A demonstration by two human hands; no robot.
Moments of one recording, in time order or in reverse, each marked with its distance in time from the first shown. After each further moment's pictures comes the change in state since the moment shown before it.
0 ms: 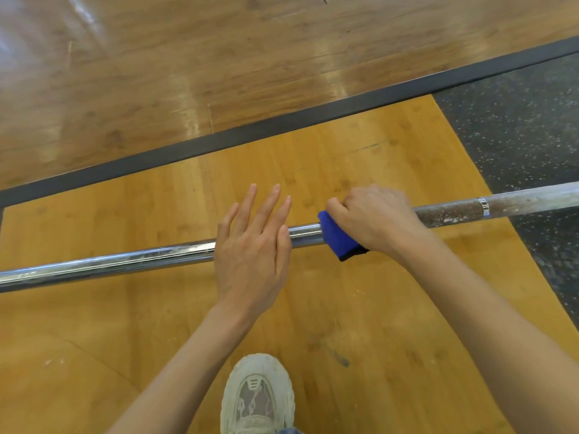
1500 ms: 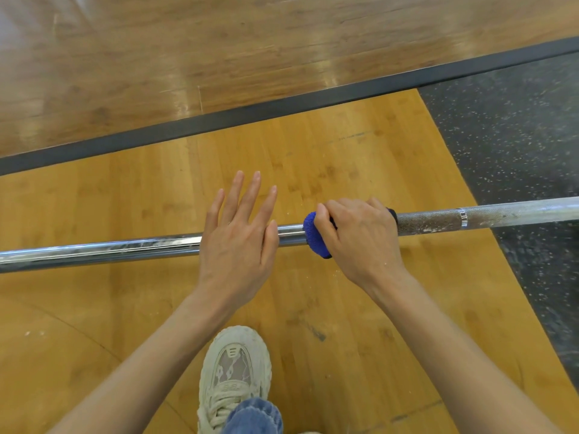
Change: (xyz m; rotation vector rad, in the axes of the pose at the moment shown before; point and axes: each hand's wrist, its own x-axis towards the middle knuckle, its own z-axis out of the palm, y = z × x) left_hand -0.020 0.010 -0.015 0.053 -0.115 0.017; right_hand -0.051 0.011 0.058 0.061 0.730 -0.214
